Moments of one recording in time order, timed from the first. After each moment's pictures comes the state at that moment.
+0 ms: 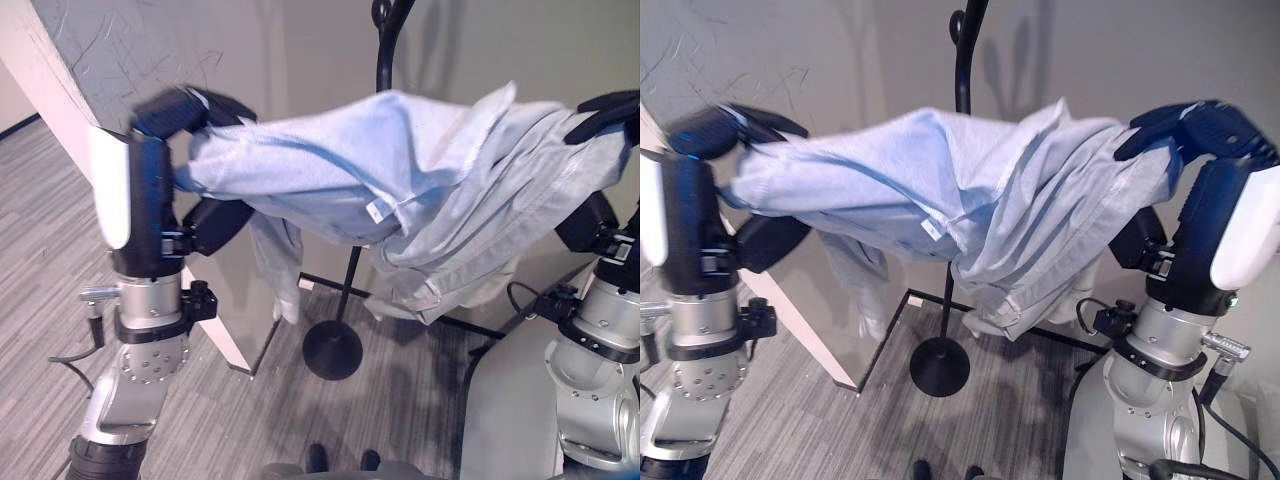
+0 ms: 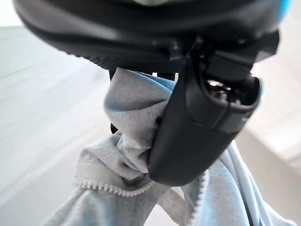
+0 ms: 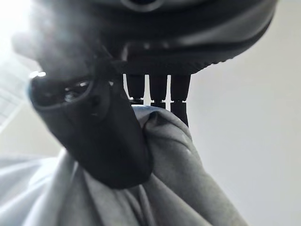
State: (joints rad) left arm -0.04 0.49 0.08 -0.55 0.33 -0.38 0.44; right arm 0.03 -0.43 -0.26 -0.59 -0.62 -0.16 -0.54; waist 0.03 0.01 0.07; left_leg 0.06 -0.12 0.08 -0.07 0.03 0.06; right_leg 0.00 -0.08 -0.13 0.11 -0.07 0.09
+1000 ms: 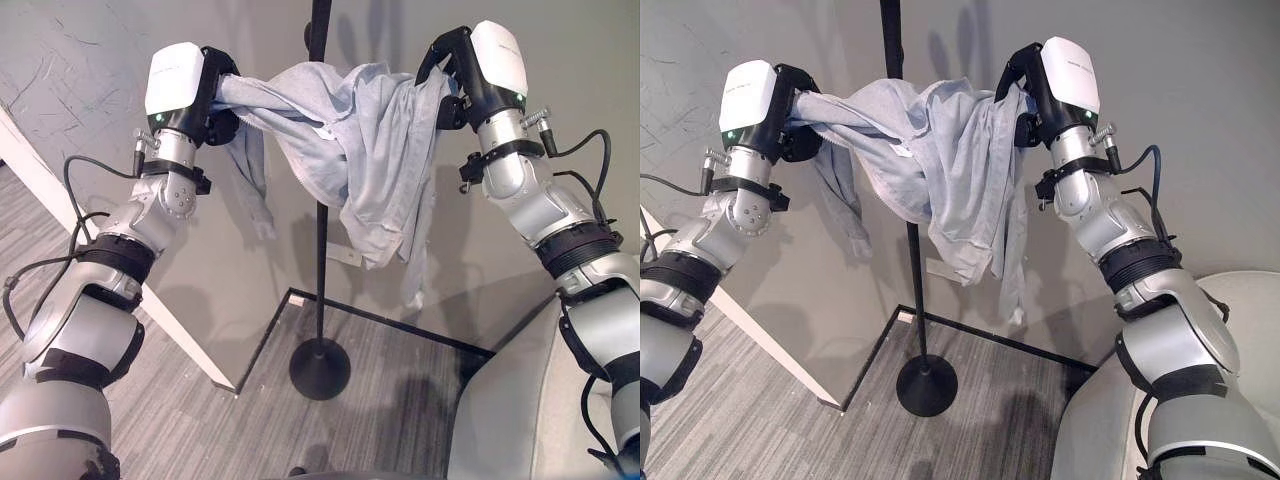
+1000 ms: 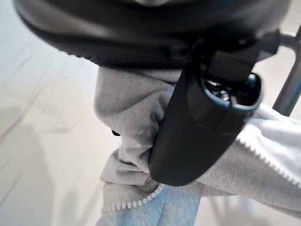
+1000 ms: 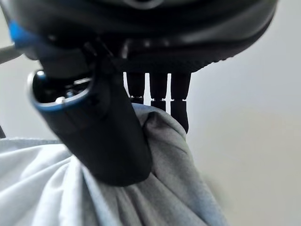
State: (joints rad) left arm -1.04 0.70 -0.57 0.86 0.28 -0.23 0.50; right arm -1.11 -0.69 0.62 0.73 -0.18 -0.15 -0.37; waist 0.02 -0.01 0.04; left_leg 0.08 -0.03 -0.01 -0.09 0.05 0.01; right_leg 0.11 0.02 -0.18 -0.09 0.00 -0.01
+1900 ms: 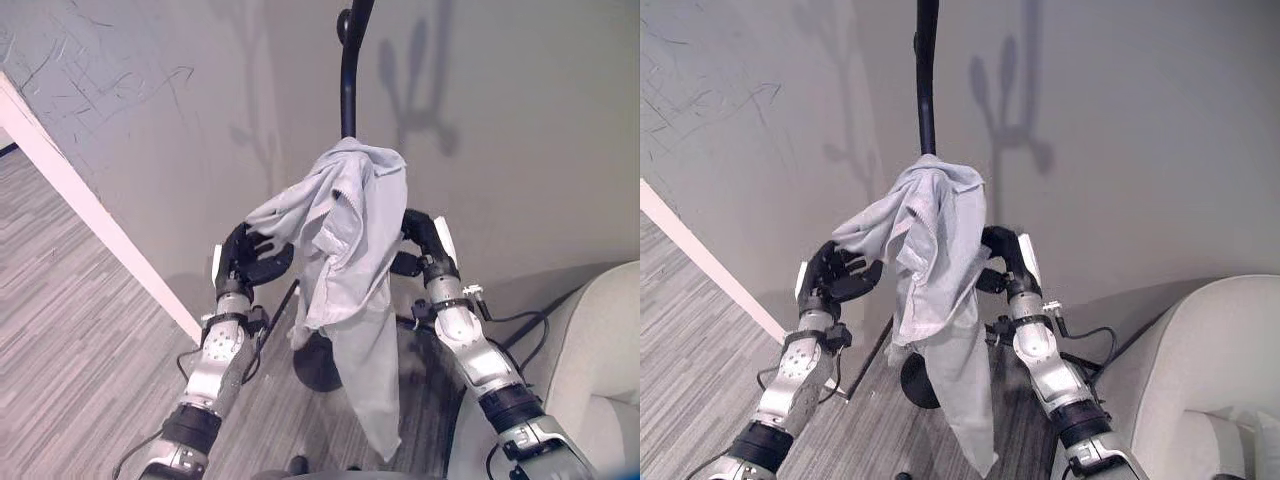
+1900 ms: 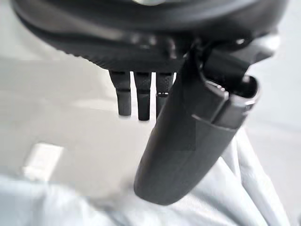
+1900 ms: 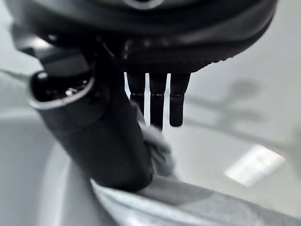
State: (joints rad) left arm -0.10 0.25 -0.19 0.20 -0.48 -0.15 0.29; right arm -0.24 -0.42 0.29 0.26 -0.03 -0.11 -0.24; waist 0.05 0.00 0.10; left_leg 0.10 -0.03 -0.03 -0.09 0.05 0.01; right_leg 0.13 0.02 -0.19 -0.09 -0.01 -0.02
